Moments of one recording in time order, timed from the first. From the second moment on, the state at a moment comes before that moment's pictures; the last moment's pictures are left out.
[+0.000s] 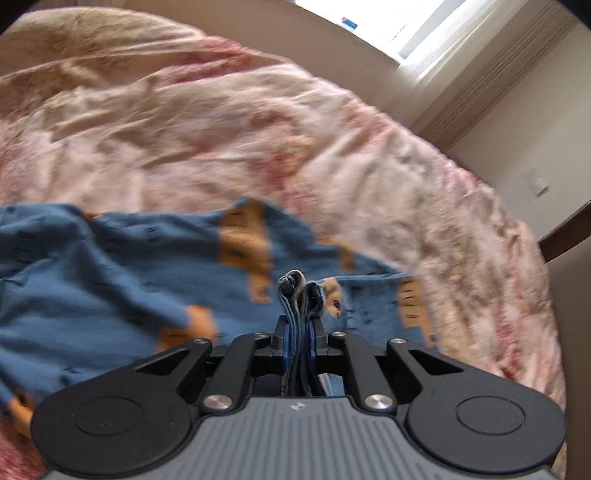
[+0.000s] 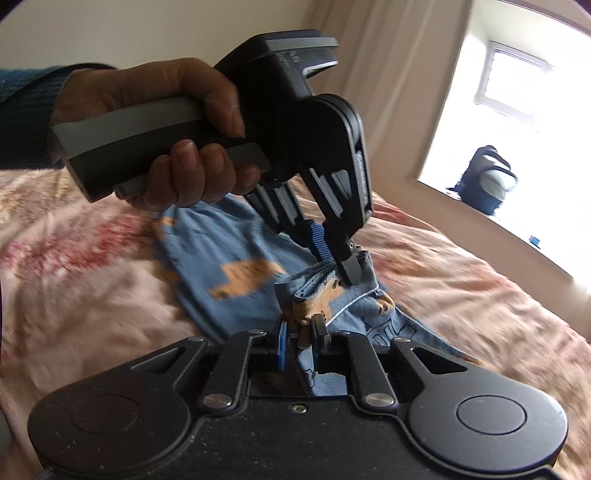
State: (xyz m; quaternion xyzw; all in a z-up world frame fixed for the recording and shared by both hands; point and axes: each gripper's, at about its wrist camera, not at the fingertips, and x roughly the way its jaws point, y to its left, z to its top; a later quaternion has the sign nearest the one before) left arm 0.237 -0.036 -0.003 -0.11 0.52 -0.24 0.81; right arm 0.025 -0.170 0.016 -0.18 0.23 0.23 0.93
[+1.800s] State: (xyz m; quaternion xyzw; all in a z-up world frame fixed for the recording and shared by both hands) left arm 0.173 -0.057 -0.026 0.03 0.35 -0.07 0.93; right arm 0.065 -0.305 -0.002 -0.18 0.21 0.01 0.96
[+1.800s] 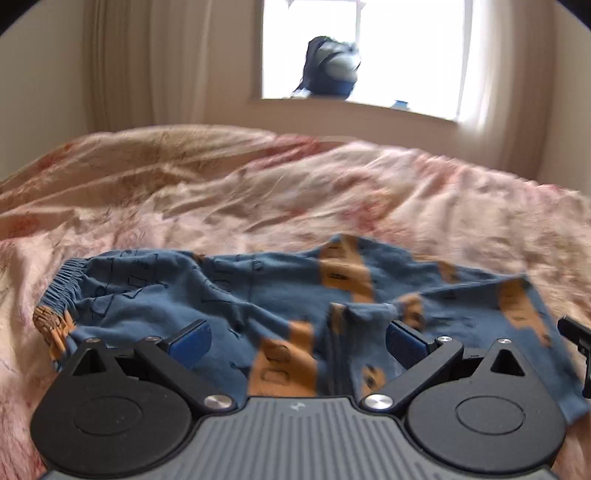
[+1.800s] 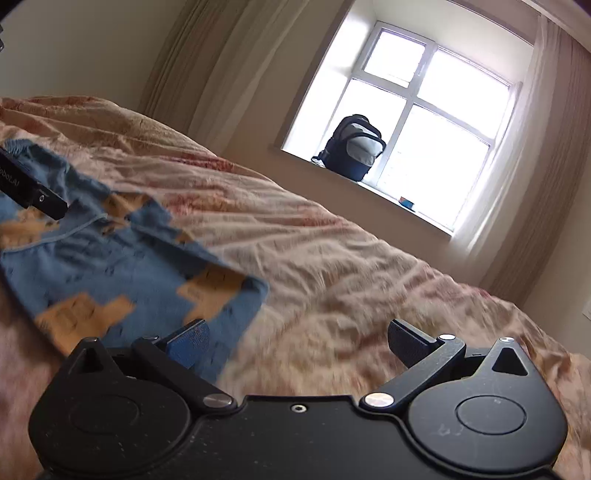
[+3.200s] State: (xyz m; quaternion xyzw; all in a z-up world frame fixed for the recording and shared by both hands) left arm 0.131 0.088 -0.013 -0.14 0.36 0.03 0.92; right arm 0.128 -0.266 0.012 -0.12 0.21 0.07 0.97
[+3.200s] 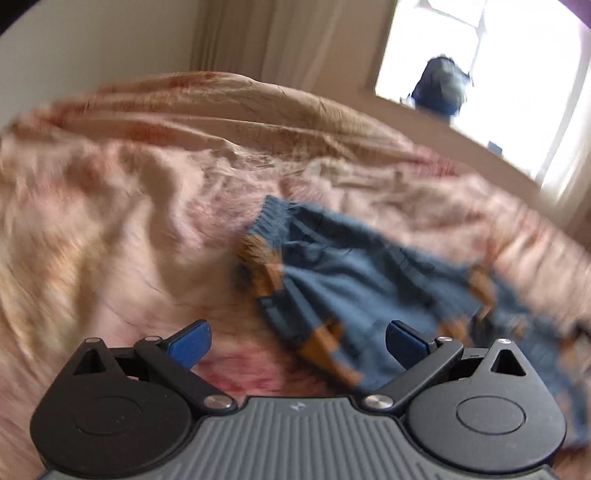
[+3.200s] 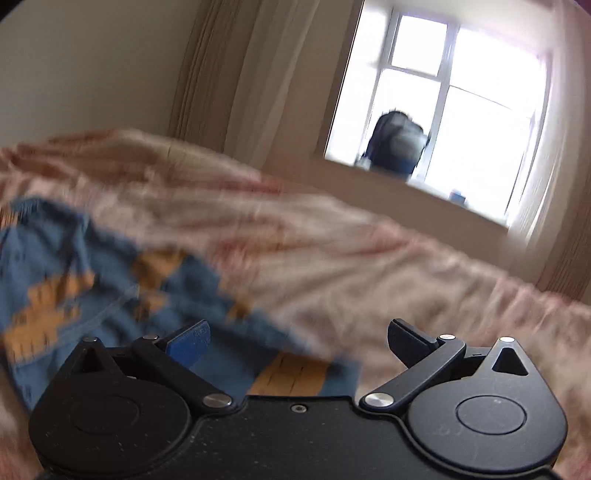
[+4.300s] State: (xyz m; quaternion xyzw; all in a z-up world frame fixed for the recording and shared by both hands) left arm 0.135 0.153 -0.027 -0.27 0.28 0.12 0.91; right arm 0.250 -0.073 0.025 -0.31 0.37 0.26 0.84
